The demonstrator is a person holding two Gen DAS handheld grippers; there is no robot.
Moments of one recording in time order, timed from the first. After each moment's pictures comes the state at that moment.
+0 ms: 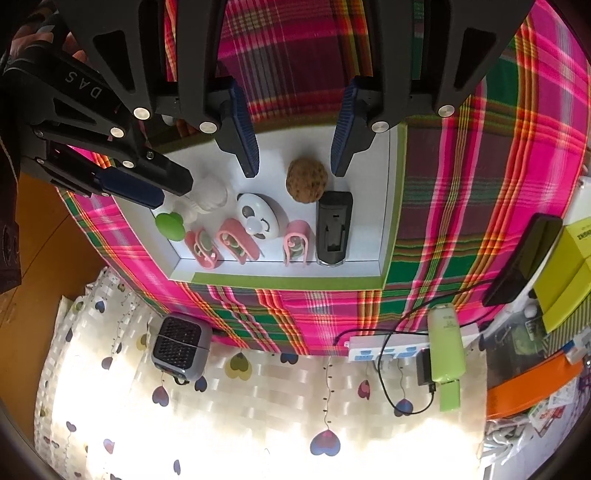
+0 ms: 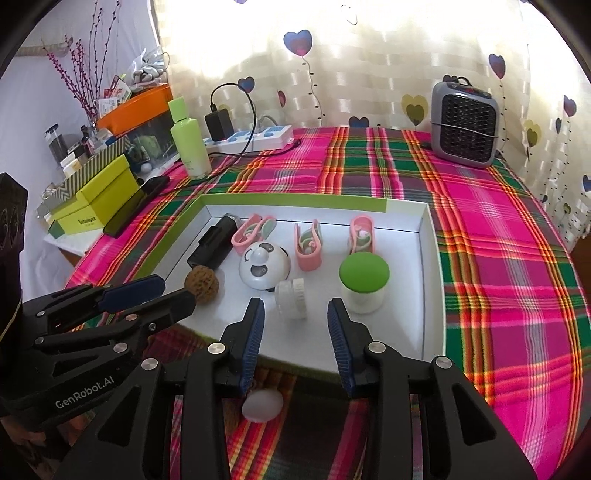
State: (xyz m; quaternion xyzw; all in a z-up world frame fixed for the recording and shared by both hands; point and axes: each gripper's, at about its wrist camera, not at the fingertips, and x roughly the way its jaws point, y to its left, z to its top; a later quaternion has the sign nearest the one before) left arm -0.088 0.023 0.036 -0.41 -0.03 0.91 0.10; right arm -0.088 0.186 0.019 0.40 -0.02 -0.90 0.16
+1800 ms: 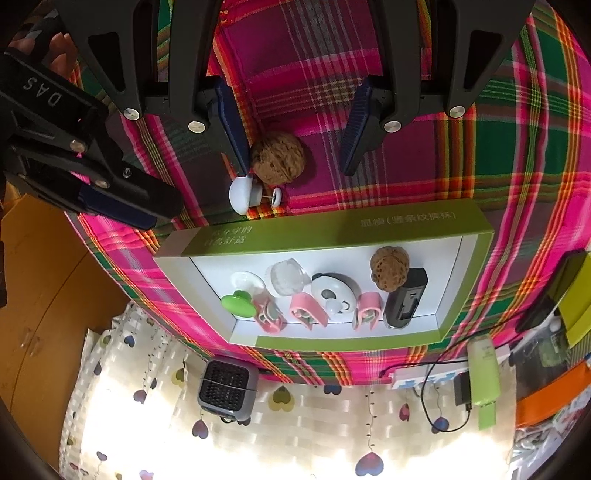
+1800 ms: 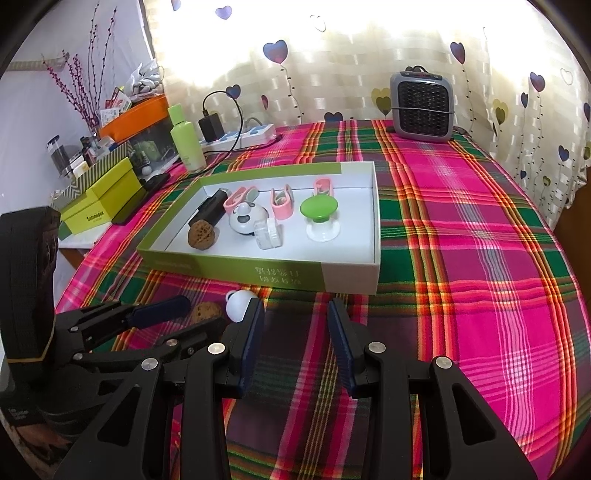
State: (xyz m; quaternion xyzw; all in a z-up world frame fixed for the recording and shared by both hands) left arm -0.042 0.066 0.009 -0.44 -0.02 0.89 0.15; right arm -0.027 0.221 0.014 0.39 -0.05 -0.91 0.14
